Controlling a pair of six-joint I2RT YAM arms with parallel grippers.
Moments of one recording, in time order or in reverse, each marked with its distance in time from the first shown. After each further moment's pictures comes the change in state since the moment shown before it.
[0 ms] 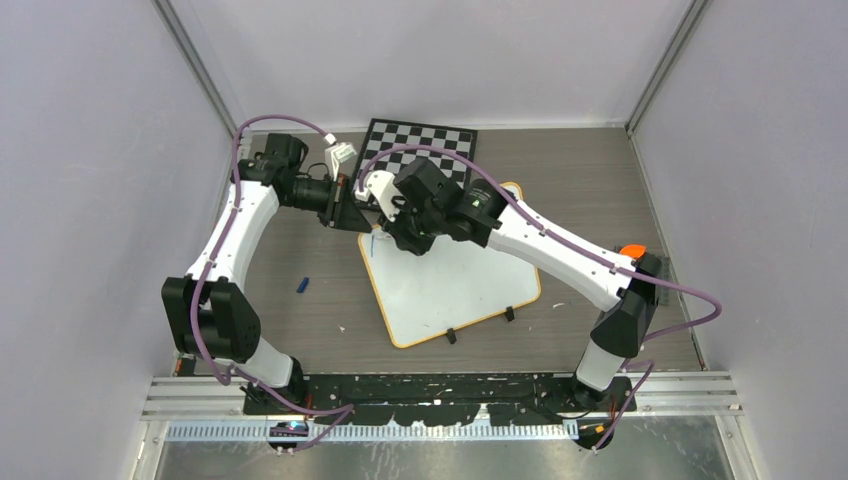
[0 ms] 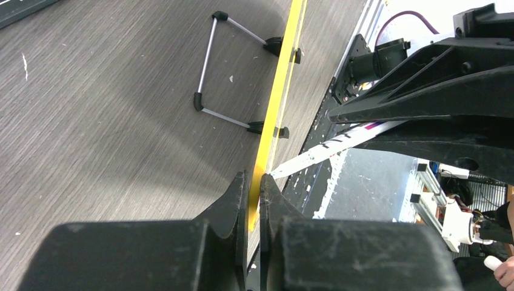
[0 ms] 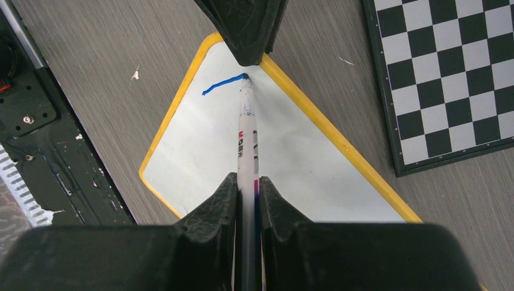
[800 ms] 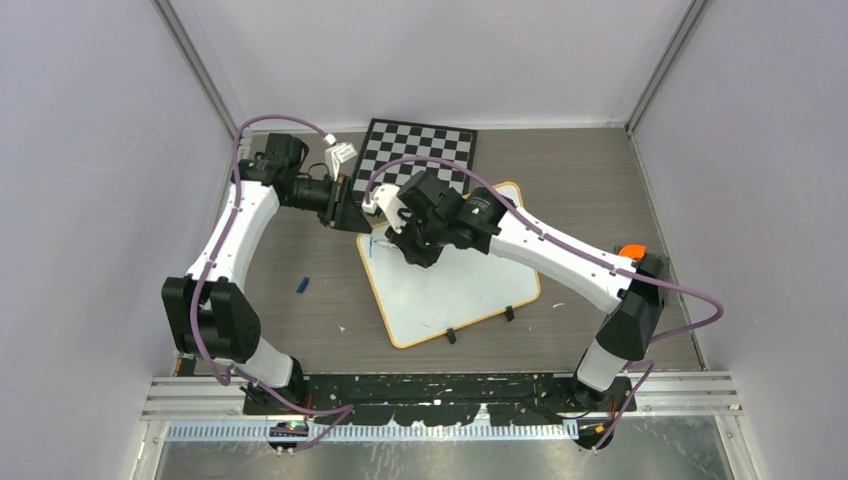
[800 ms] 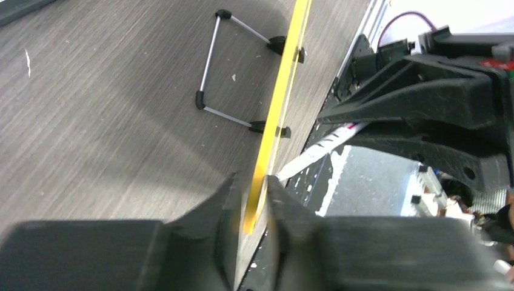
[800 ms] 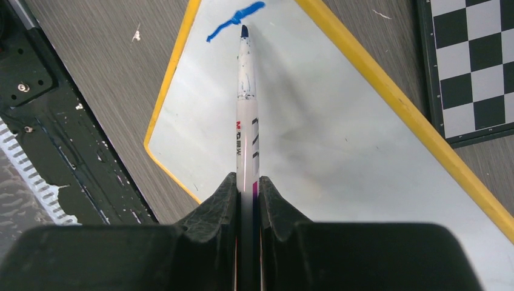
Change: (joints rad) left arm -0.001 0.000 0.000 0.001 -0.012 -0.004; right arm 0.005 -0.027 -0.121 -0.001 -0.026 0.033
